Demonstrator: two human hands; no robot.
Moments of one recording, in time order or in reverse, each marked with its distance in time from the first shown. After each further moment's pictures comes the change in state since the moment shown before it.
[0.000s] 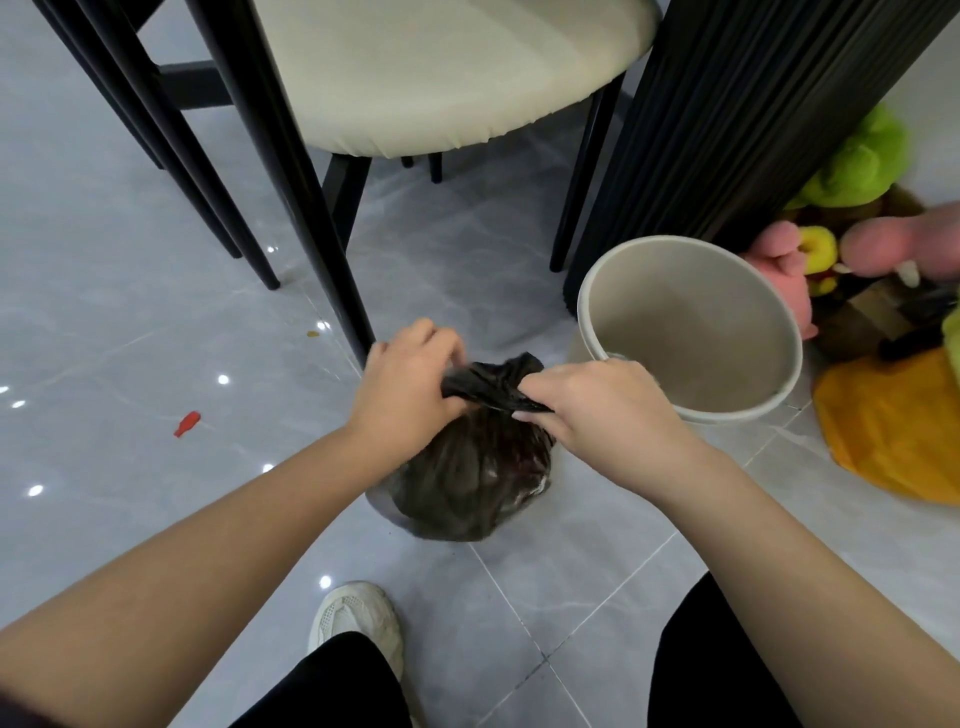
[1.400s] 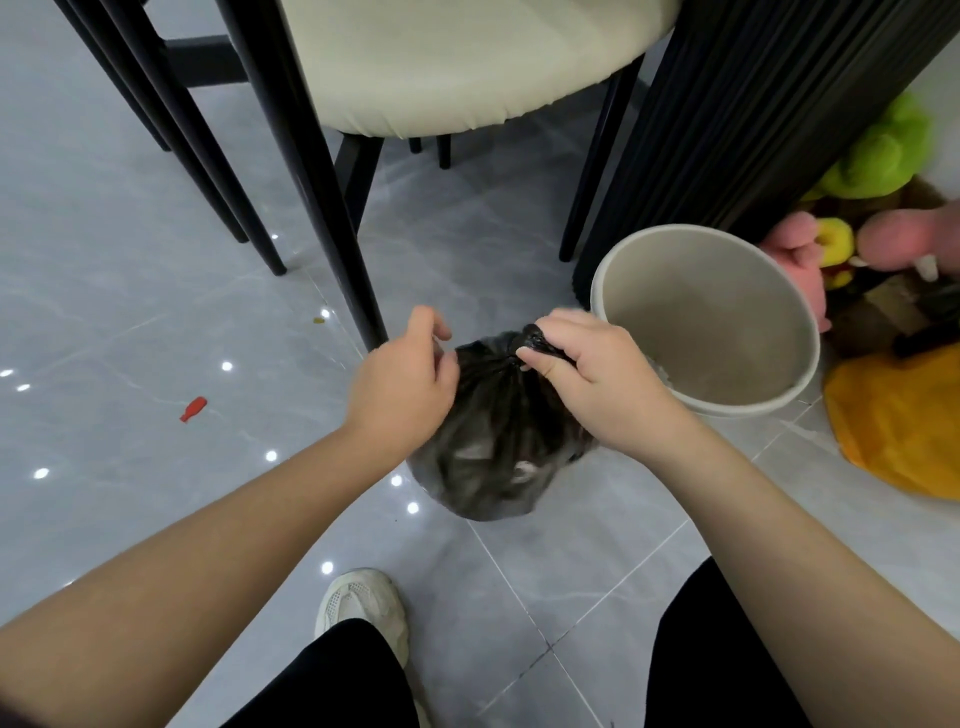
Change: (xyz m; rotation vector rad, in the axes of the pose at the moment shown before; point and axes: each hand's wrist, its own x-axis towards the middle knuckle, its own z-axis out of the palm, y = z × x) left_hand -0.015 0.006 -0.007 -0.165 0.084 -0.287; right_hand 0.018 -0.001 0.004 0.603 0.100 0.190
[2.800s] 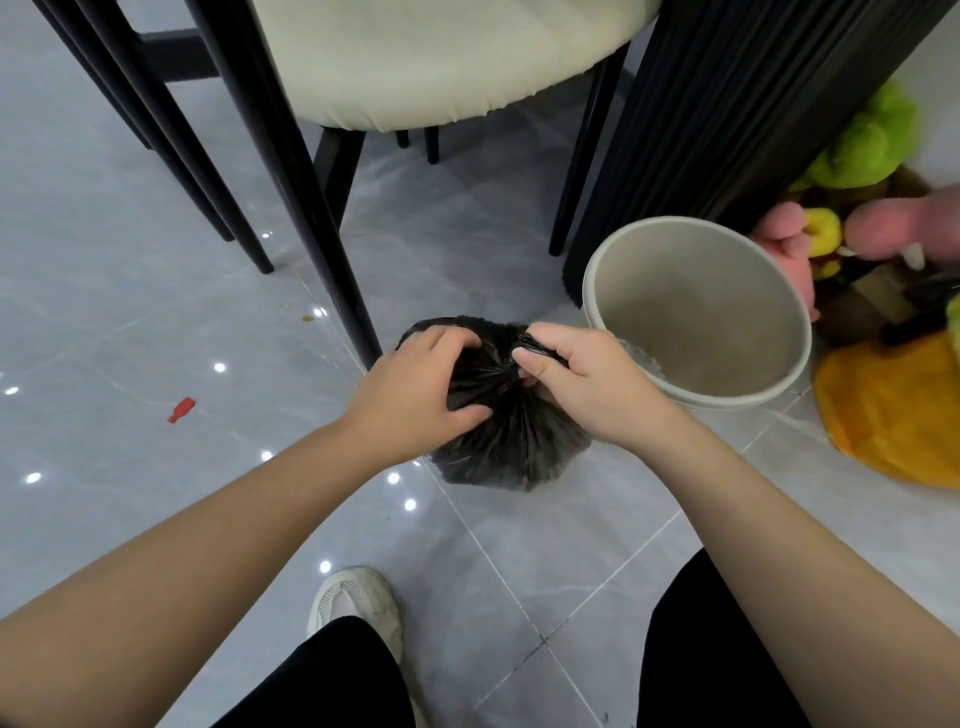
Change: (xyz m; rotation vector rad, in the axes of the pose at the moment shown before) left_hand 0.002 -0.004 0.009 0.140 -0.256 0.270; right_hand -0.005 0.019 0.006 0.192 -0.059 0.120
